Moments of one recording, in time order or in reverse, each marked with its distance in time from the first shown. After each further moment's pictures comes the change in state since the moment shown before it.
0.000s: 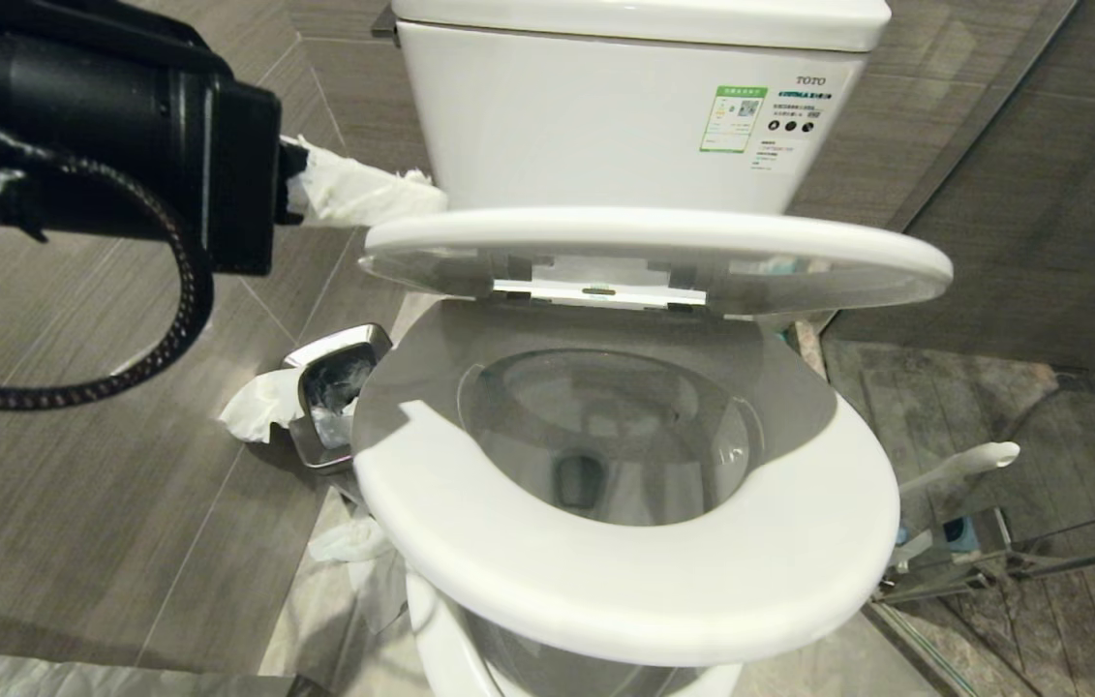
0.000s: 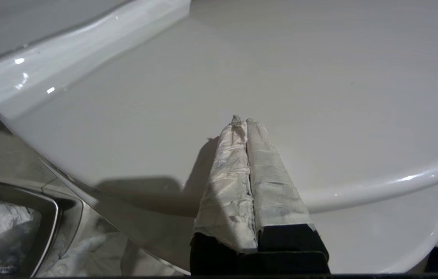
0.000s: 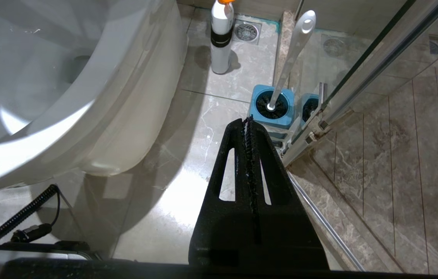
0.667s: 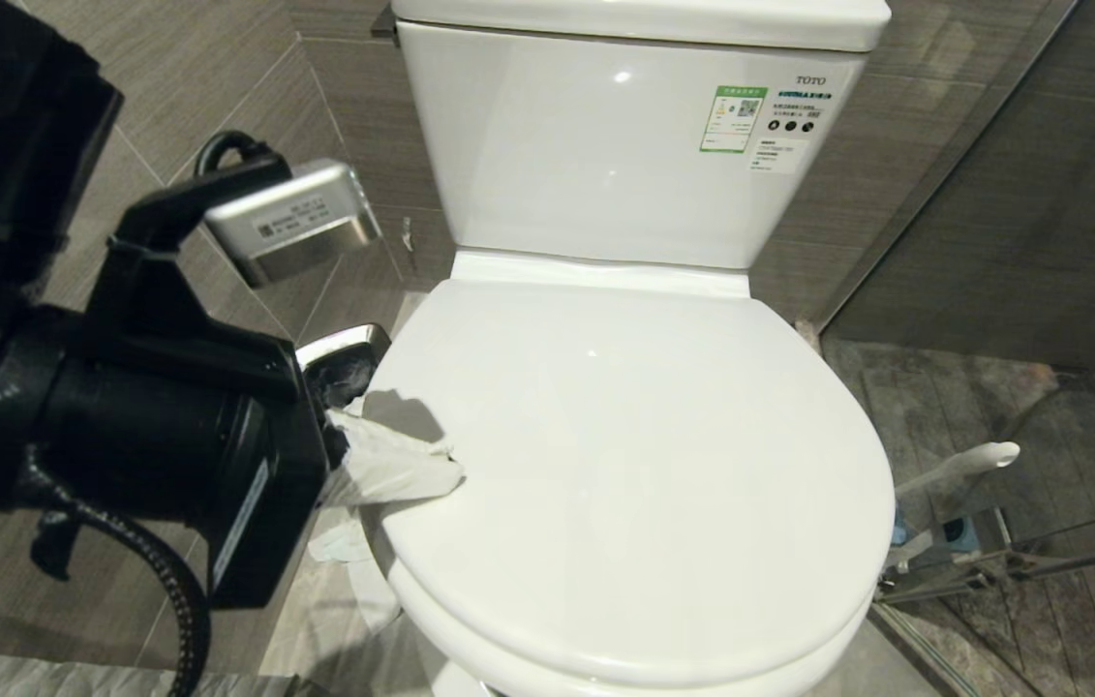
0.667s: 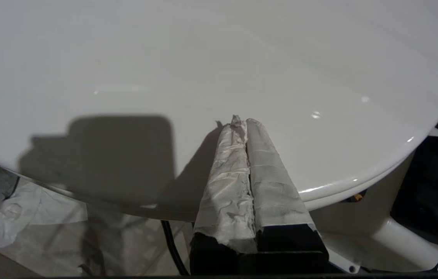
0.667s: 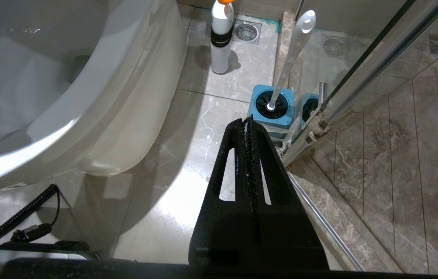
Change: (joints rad) left arm -0.110 -0.074 0.325 0.055 0.010 0.027; right arm 0.000 0.000 0.000 0.001 0.000 -0.001
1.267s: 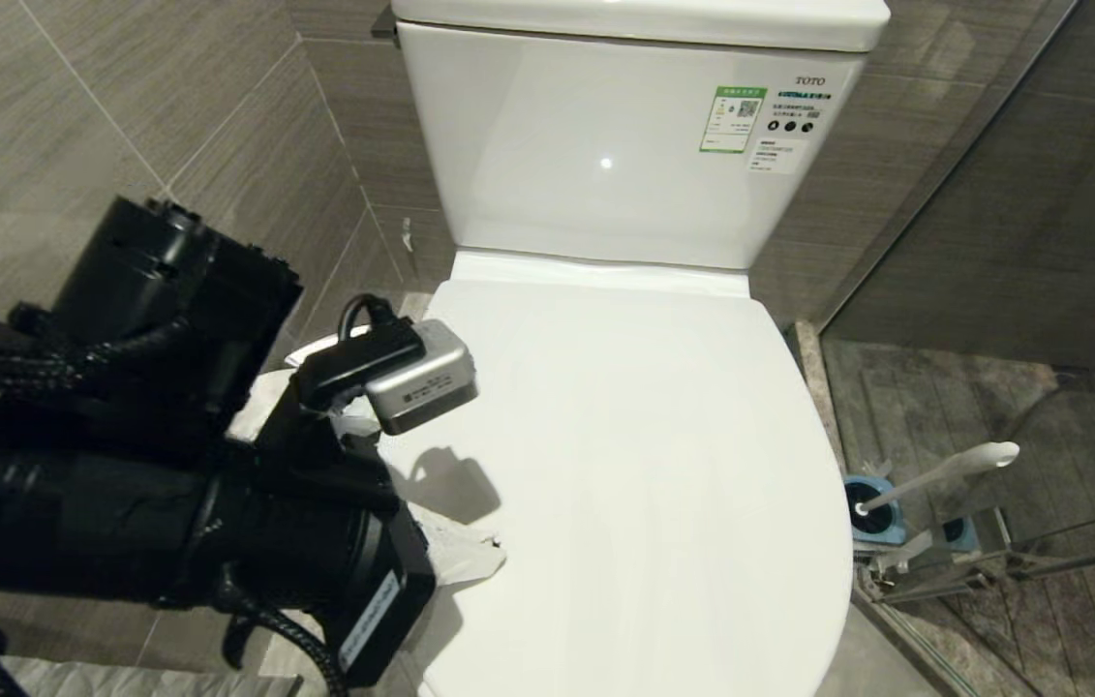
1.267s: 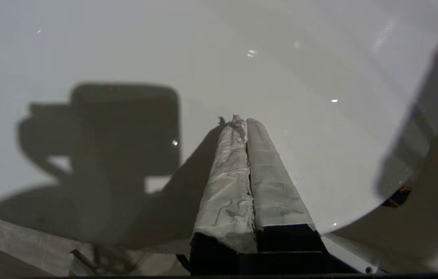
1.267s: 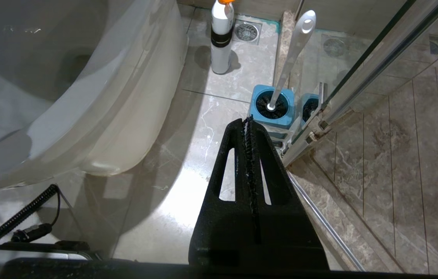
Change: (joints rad) left arm -0.029 0.068 0.222 -0.205 0.055 -0.006; right arm 0.000 0.000 0.000 0.000 0.000 0.000
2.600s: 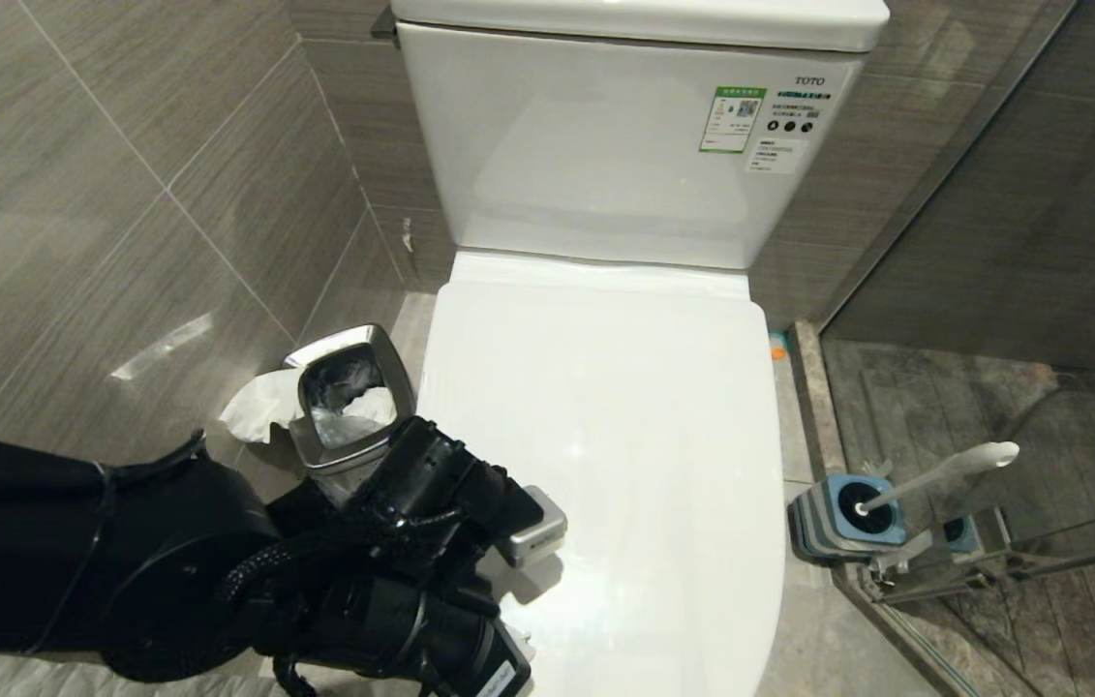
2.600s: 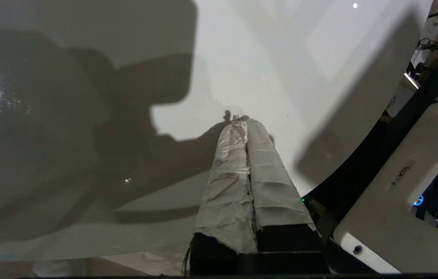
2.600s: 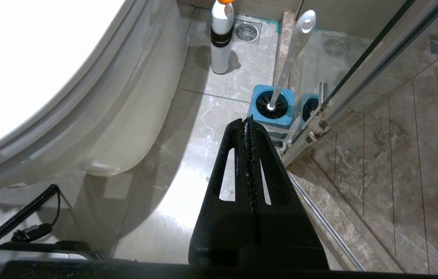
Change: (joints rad) left arm -0.006 0.297 0.206 -0.243 0.063 -0.021; right arm 0.000 0.000 0.000 0.000 0.000 0.000
